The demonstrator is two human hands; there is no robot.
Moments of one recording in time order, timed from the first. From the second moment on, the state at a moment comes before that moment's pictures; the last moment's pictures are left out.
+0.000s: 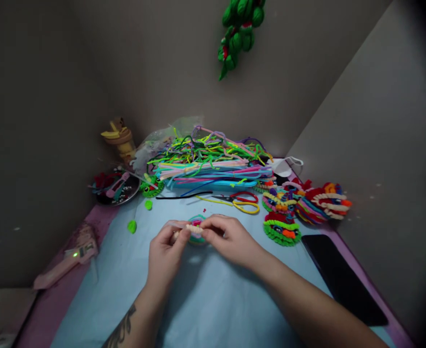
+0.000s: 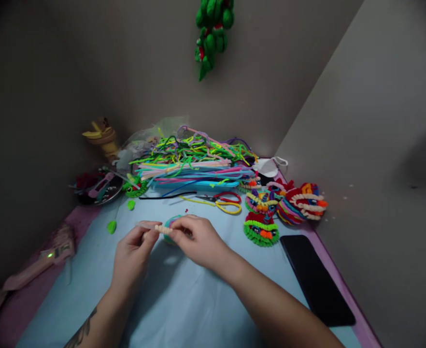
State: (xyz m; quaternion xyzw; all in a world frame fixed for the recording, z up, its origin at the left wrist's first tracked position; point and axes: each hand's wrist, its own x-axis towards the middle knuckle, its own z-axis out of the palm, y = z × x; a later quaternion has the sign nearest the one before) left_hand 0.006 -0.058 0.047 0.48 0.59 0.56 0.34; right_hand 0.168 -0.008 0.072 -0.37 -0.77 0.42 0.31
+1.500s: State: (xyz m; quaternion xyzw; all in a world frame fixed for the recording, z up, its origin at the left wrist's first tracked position) left_hand 0.010 -0.054 0.050 0.42 0.60 0.54 0.41; right_hand 0.165 -0.005 0.057 -0.40 -0.77 0.39 0.30
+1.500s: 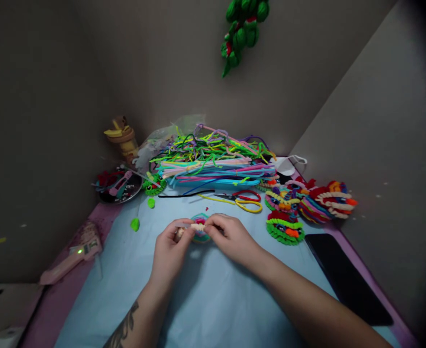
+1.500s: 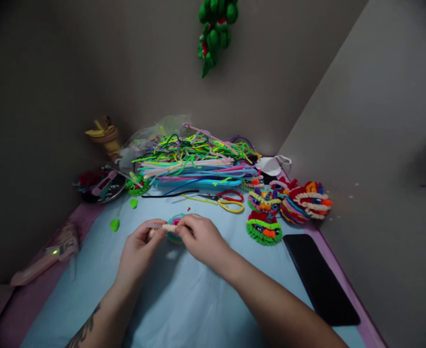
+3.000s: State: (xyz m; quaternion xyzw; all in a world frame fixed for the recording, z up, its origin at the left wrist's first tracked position) left_hand 0.008 -0.058 0.051 0.44 0.59 0.55 0.40; right_hand 0.167 -0.005 0.056 -0.39 -0.79 0.33 0.34
